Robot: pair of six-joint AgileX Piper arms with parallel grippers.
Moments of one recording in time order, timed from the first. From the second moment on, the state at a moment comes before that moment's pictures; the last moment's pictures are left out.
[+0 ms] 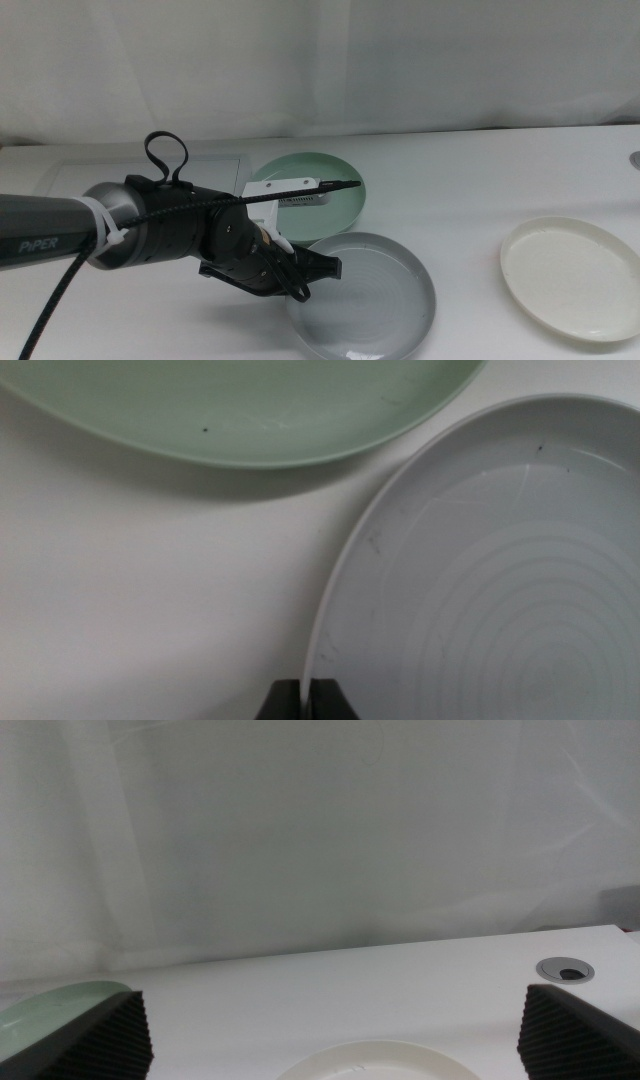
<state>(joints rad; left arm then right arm) -0.56 1.84 -0.99 -0.19 0.39 -0.26 0.18 0.00 0.00 -0.16 0.09 0.26</state>
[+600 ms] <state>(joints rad) -0.55 1.72 -0.99 -0.10 0.42 -0.28 0.18 0.00 0.00 -0.16 0.09 0.26</state>
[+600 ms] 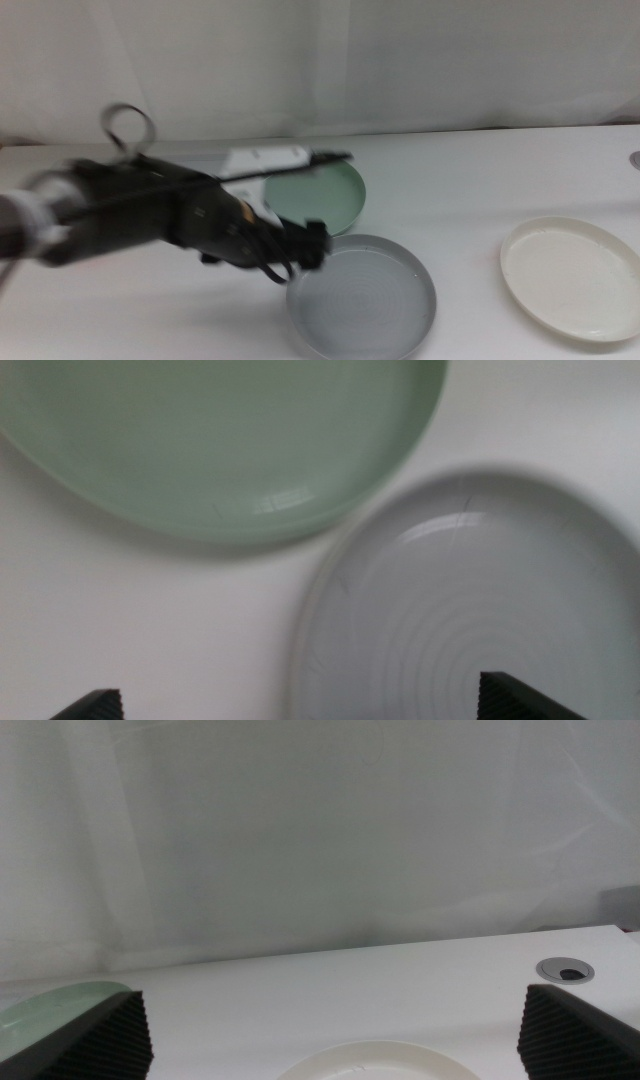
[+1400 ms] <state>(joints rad) -0.31 1.65 -1.26 0.26 0.67 -0.38 0.18 0.00 0.00 -0.16 0.09 0.27</state>
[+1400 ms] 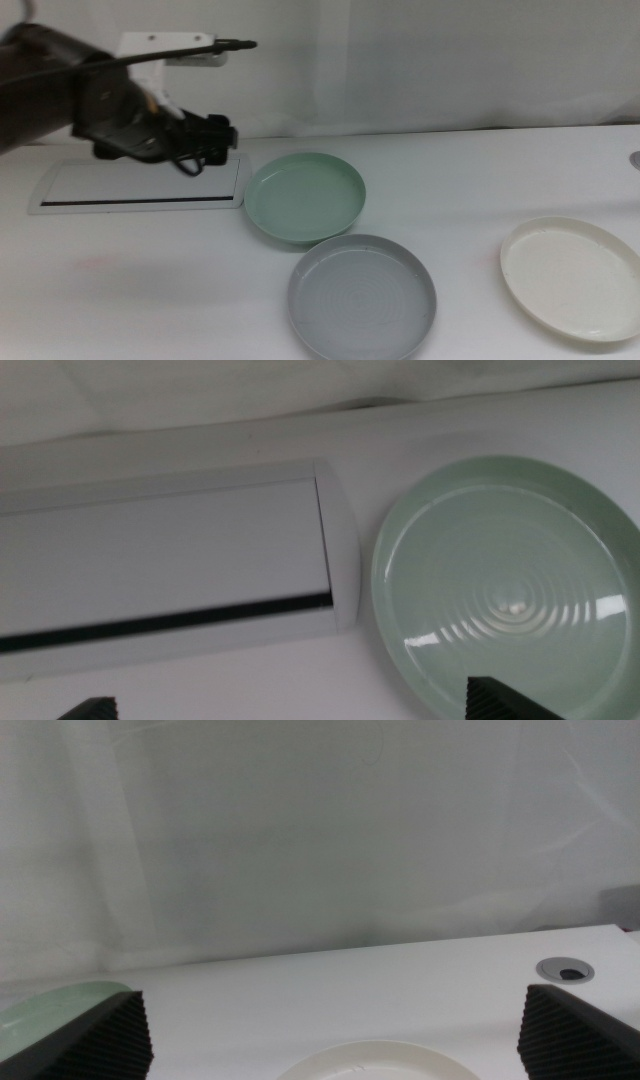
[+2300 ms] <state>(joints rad) -0.31 2.13 -1.56 0.15 0.75 -0.54 0.18 0.00 0.00 -0.16 0.09 0.27</state>
